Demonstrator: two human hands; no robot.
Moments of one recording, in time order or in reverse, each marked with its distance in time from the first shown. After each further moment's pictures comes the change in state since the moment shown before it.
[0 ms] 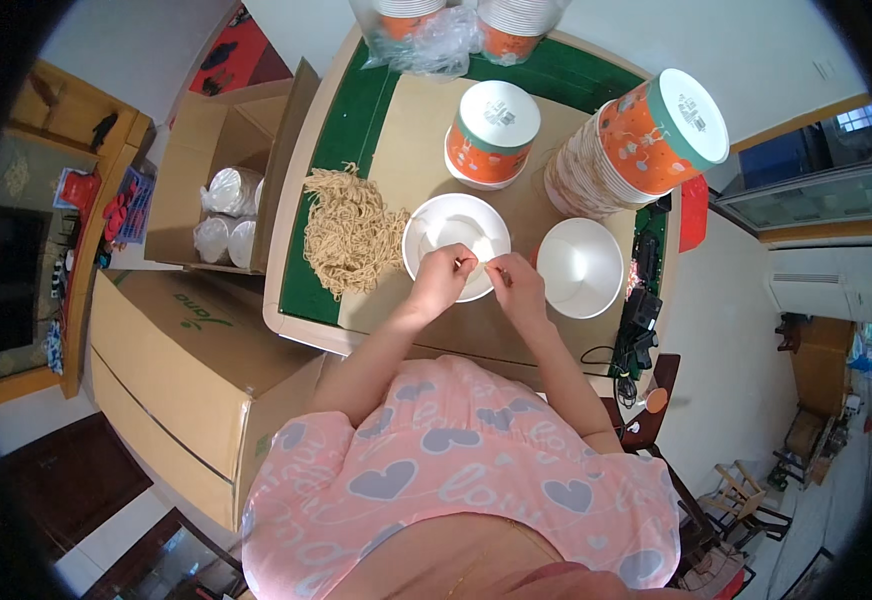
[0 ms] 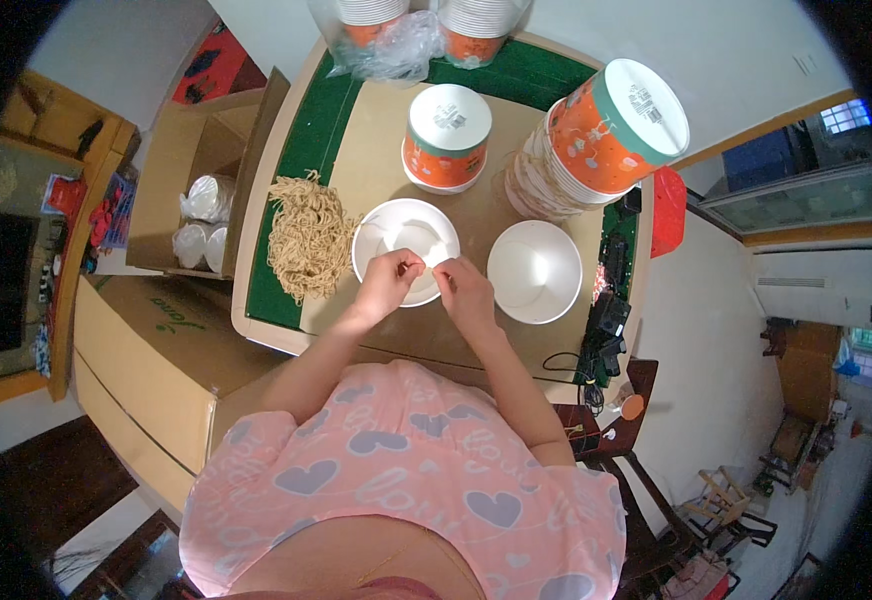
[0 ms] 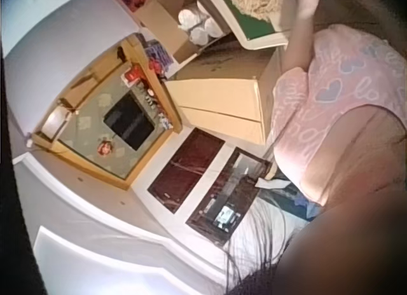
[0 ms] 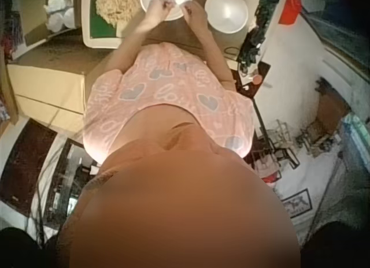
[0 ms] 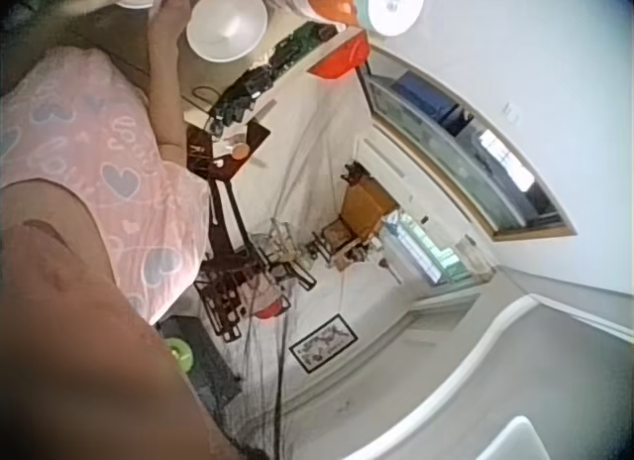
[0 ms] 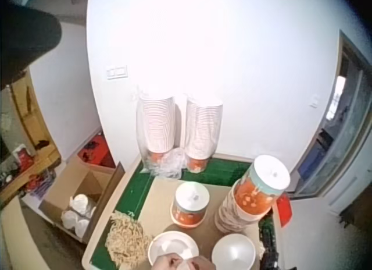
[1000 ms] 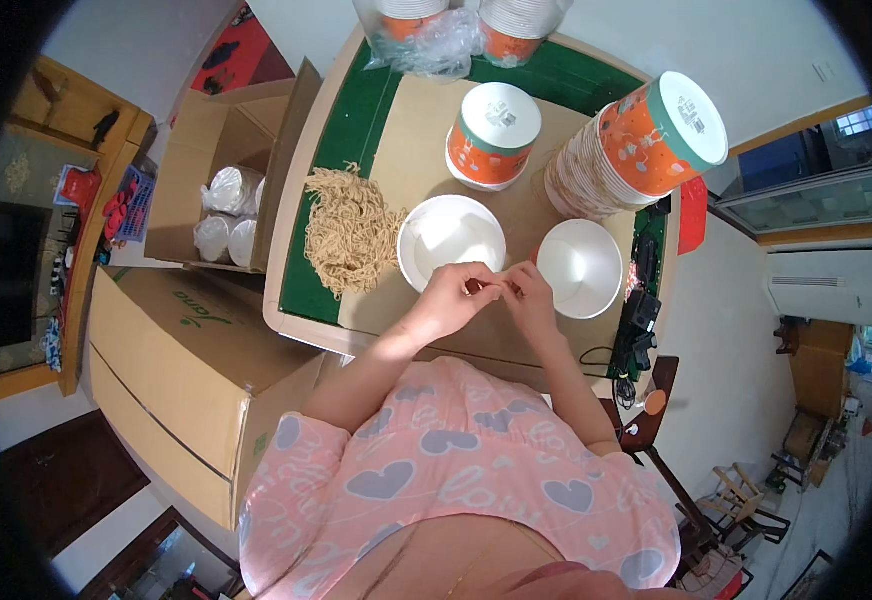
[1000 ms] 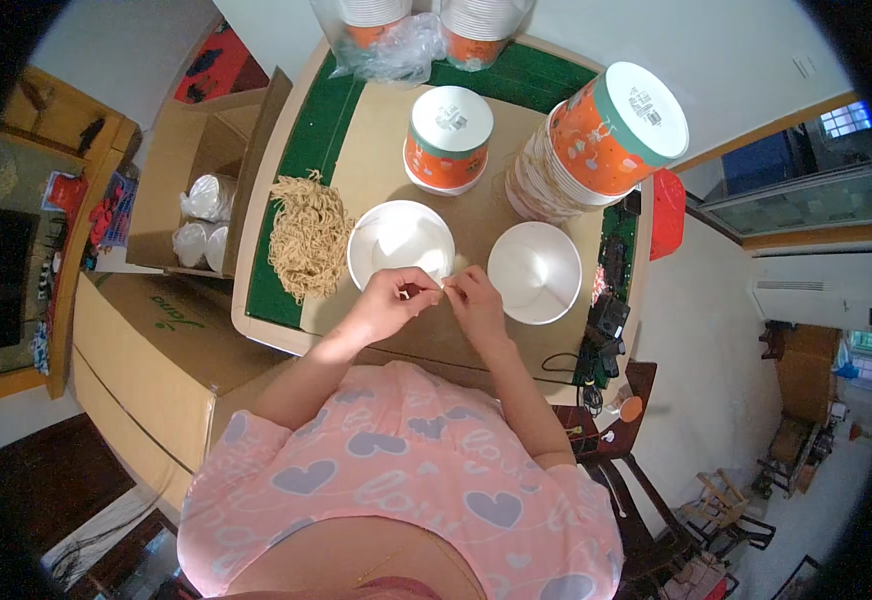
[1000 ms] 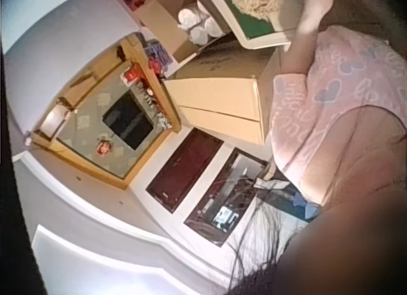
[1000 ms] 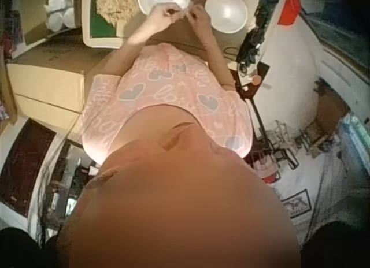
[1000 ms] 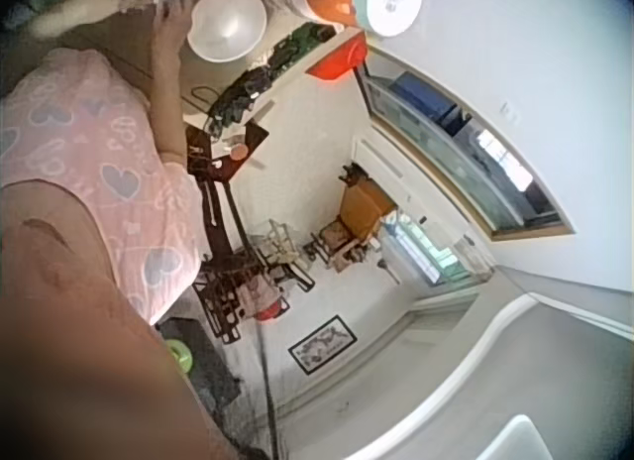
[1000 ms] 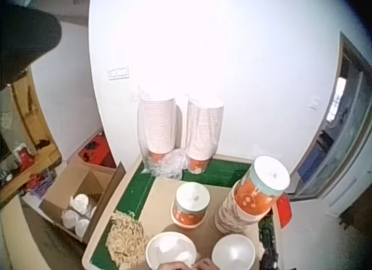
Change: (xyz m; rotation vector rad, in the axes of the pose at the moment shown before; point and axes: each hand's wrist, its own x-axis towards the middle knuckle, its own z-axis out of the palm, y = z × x) left_hand -0.030 0.069 -0.021 -0.266 -0.234 -0.015; right_hand -0.015 -0.003 -0.022 0.035 -0.122 0.103
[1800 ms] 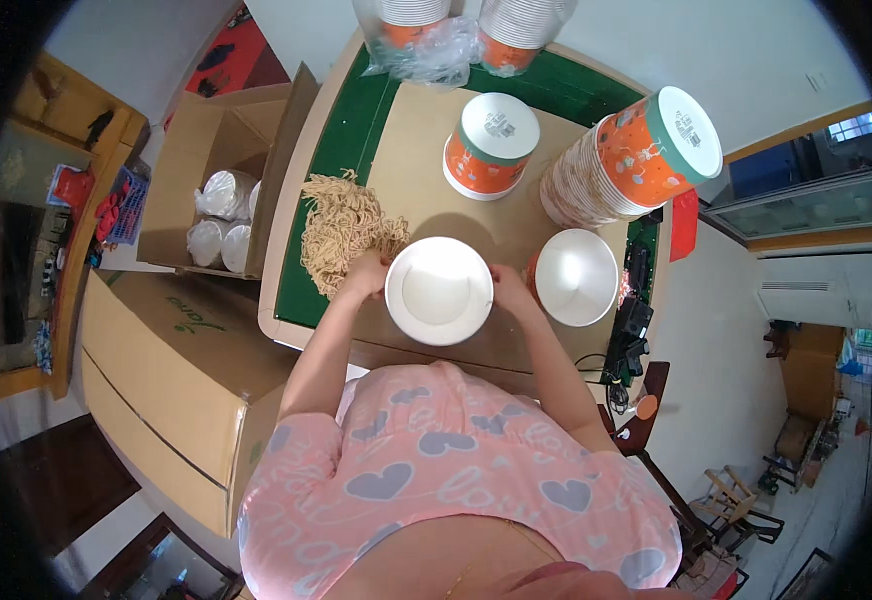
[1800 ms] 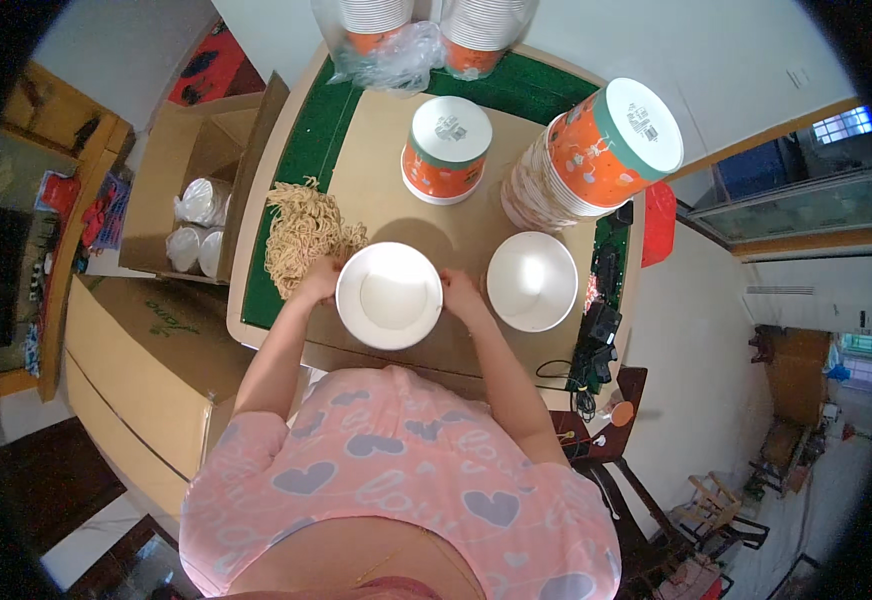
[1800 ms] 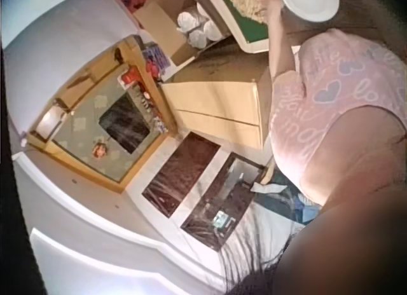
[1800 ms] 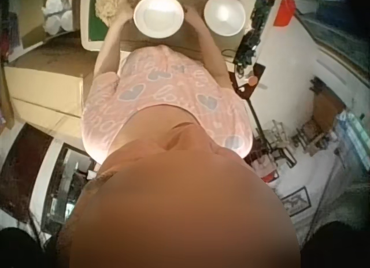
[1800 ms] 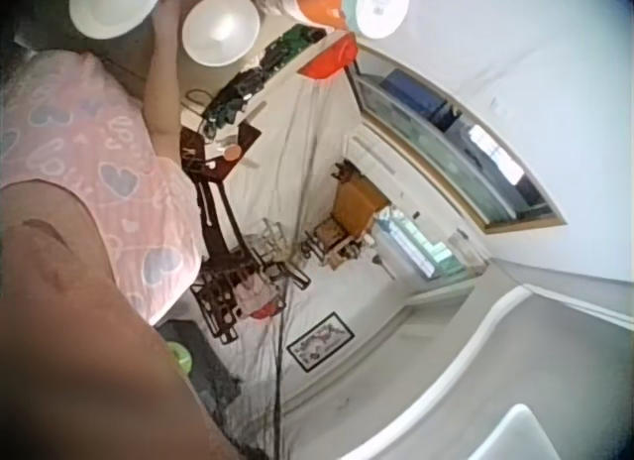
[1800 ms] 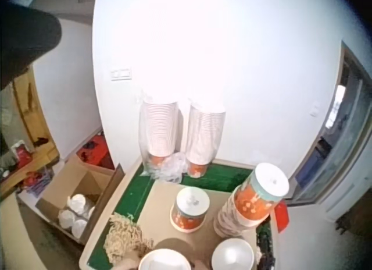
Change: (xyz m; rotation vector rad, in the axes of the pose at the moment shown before) left_hand 0.030 -0.102 -0.108 0.419 0.149 -0.653; right_hand 0.039 0.109 0.065 0.138 -0.297 0.389
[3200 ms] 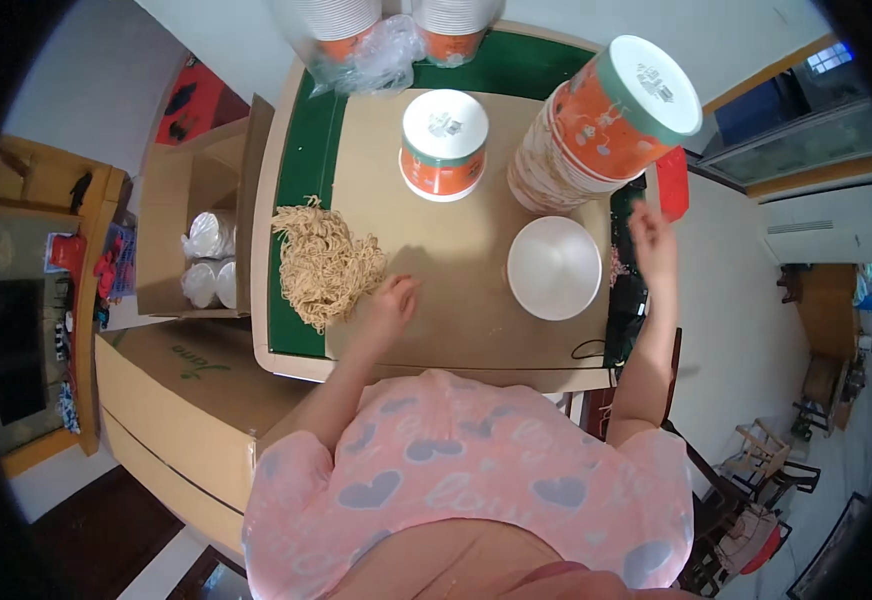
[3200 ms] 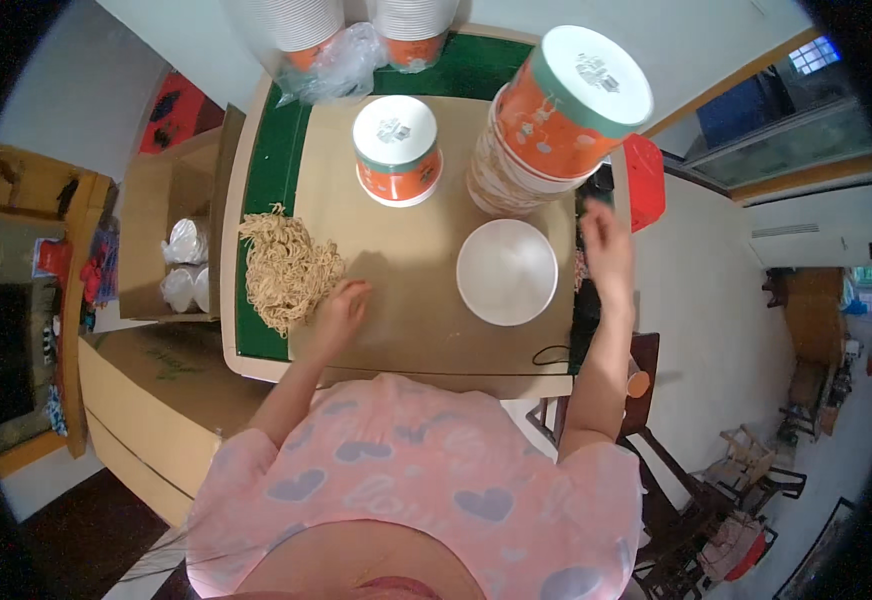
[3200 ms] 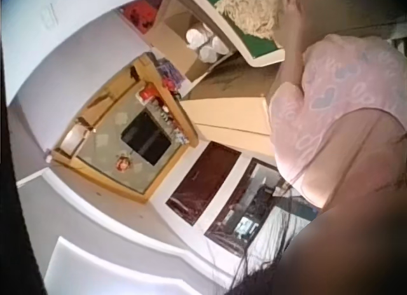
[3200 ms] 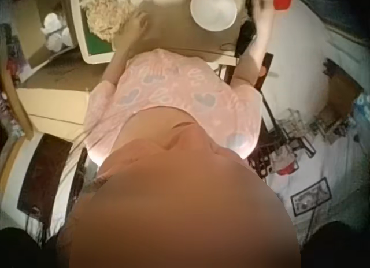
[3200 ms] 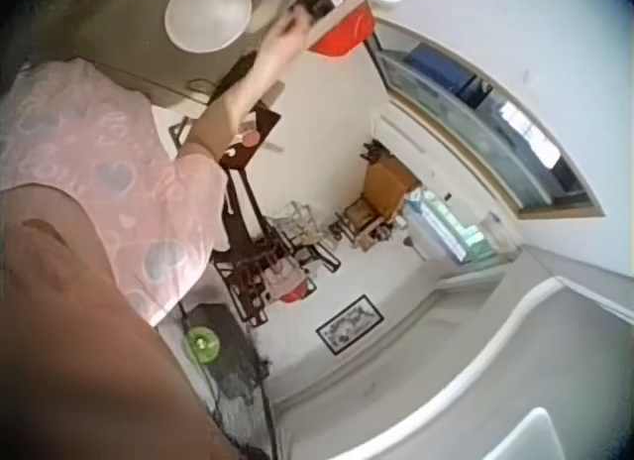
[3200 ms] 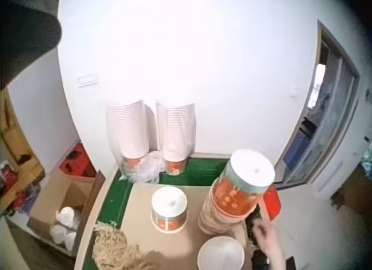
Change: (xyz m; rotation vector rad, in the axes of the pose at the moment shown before) left_hand -0.028 0.008 0.067 0.127 0.247 0.813; right_hand -0.091 -0.058 -0.247 -0.190 0.688 -0.246
